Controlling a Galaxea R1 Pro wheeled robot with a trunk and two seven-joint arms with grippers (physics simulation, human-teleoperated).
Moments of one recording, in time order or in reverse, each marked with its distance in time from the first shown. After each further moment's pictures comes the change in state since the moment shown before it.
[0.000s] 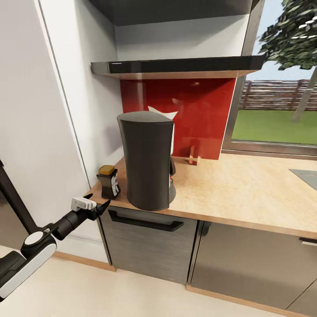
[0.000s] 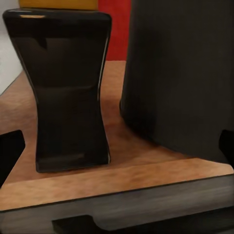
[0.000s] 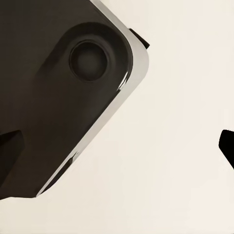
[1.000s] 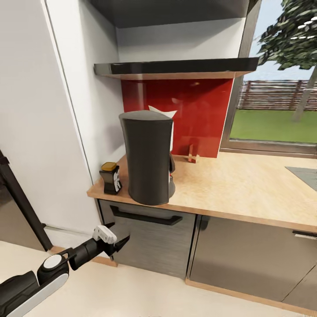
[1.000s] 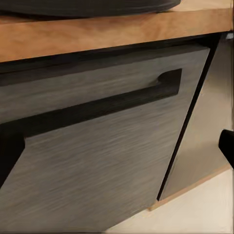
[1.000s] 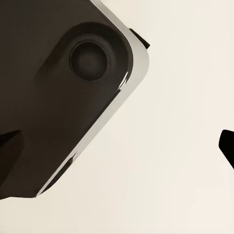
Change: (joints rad) left arm 0.000 0.006 -0.329 -0.003 0.001 0.004 -0.019; right arm 0.000 0.000 0.001 0.000 0.001 0.000 0.000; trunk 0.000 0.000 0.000
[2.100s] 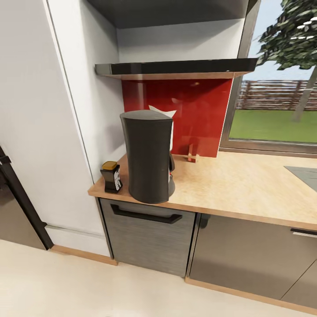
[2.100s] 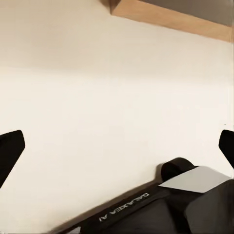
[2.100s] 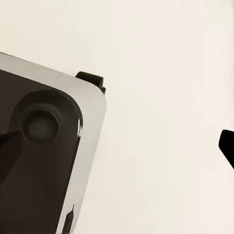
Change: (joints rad) left arm 0.180 -0.525 0.099 1.112 0.003 -0.010 -0.344; right arm -0.024 -0.014 -0.016 -0.002 -0.415 0.000 -0.001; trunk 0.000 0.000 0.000
